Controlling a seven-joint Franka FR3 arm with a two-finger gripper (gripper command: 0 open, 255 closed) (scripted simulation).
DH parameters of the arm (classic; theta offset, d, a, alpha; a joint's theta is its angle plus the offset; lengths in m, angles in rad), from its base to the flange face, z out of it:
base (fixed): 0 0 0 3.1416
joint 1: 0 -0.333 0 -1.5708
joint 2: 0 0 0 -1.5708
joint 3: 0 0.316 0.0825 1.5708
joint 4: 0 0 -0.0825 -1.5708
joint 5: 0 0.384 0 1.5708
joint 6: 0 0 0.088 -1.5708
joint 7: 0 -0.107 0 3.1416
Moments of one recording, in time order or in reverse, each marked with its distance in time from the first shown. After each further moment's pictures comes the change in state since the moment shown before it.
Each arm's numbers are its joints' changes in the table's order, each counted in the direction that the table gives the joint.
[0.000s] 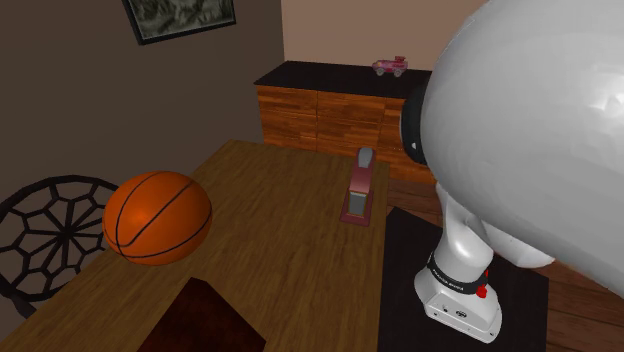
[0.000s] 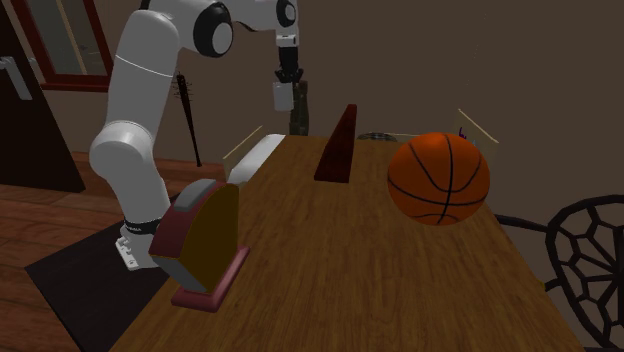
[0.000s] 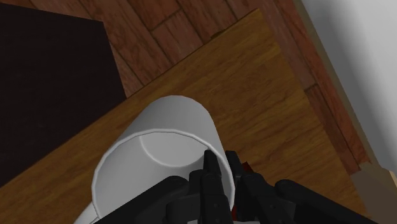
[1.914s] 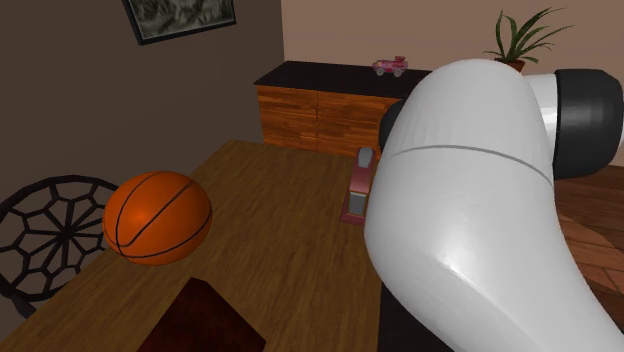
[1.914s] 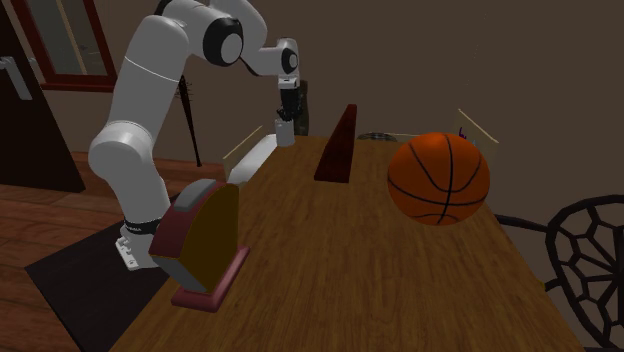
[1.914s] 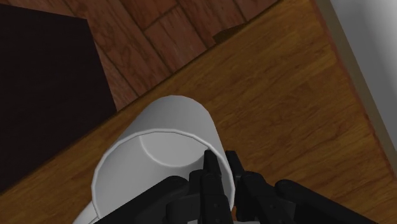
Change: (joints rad) arm 0.023 -0.079 -0.046 -0.295 -0.078 0.341 -0.079
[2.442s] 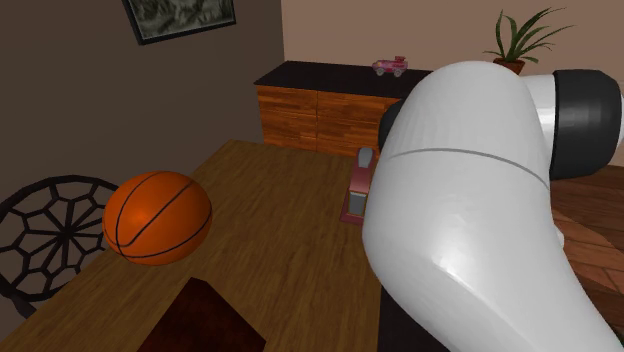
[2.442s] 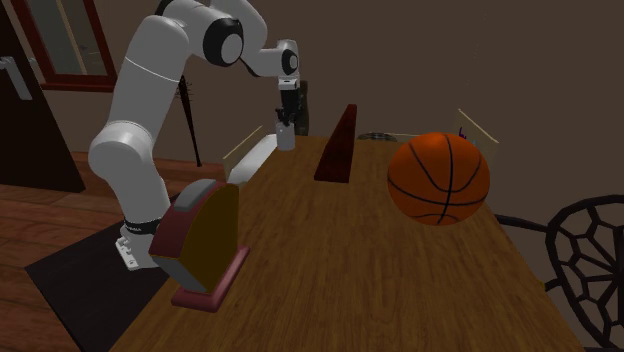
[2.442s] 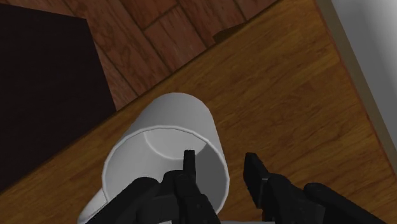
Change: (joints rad) arm 0.002 -0.002 -0.002 -0.006 -0.003 0.009 0.000
